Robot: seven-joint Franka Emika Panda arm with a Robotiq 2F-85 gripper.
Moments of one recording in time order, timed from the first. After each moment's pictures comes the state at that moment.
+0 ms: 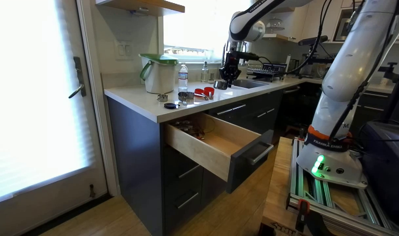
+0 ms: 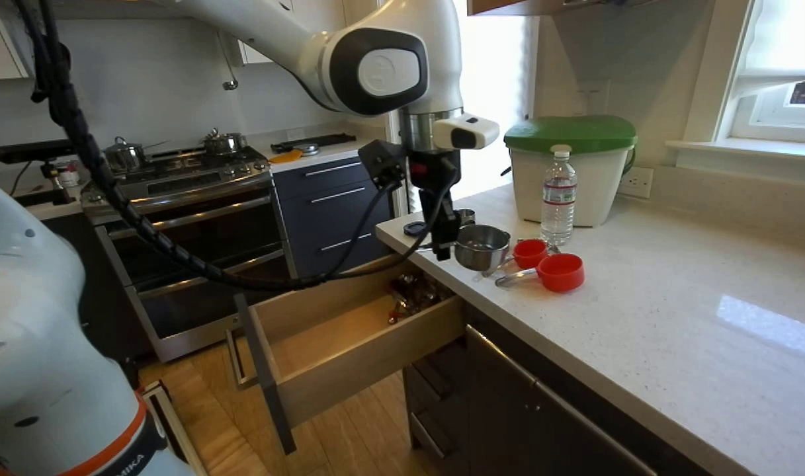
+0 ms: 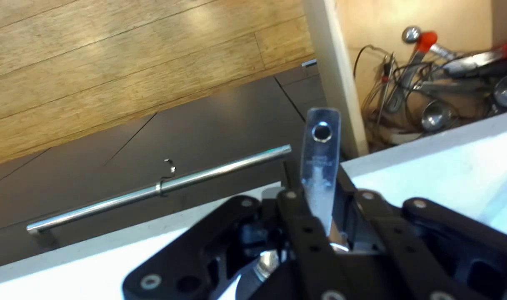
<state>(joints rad) -0.18 -0.19 -0.16 -2.35 0.00 2.22 0.22</state>
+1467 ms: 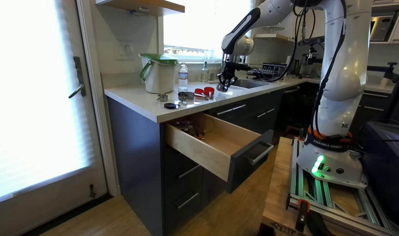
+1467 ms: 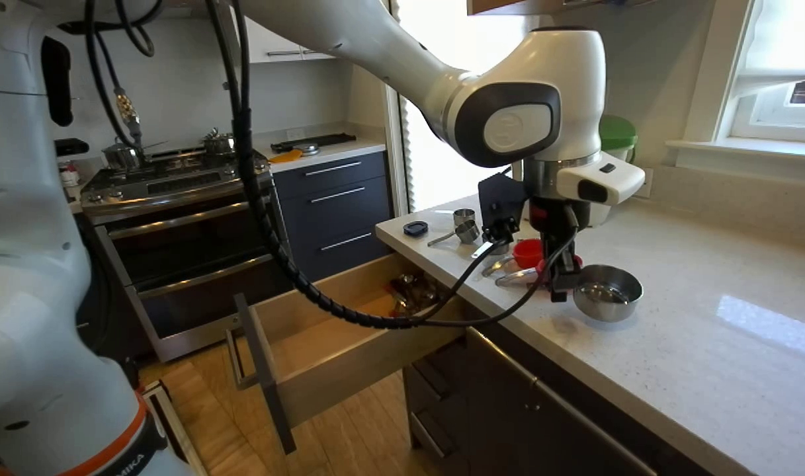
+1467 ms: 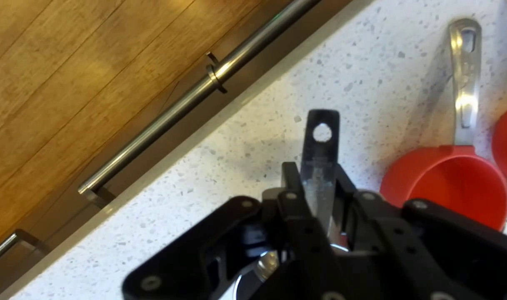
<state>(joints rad) -0.28 0.23 -0.28 -2.02 0.14 2.36 0.29</state>
